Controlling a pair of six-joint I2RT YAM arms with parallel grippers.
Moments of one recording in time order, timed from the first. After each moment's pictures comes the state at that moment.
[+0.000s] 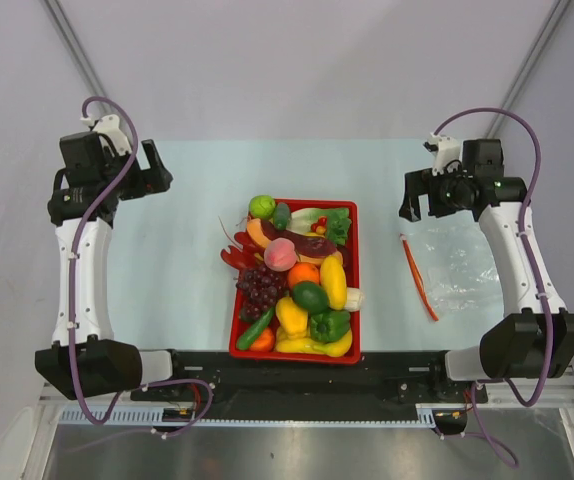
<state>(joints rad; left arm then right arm) 0.18 1.29 1.50 -0.77 0.23 -0.08 -0.01 1.39 1.42 -0.87 -0.37 -0.19</state>
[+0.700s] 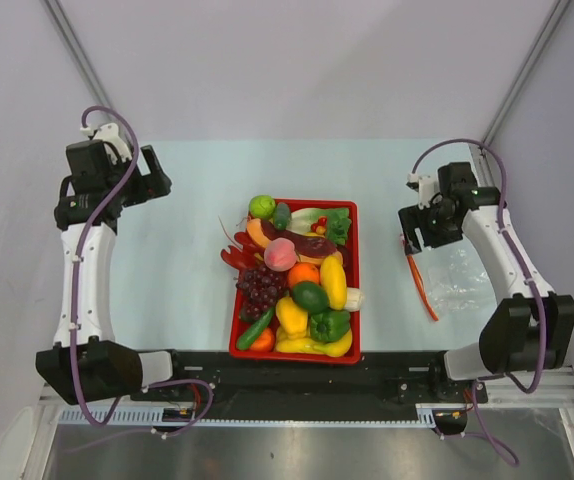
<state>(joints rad) 0.18 1.26 1.41 -0.71 0.16 -0.14 0.06 1.41 1.28 -1.00 -0.18 -0.24</state>
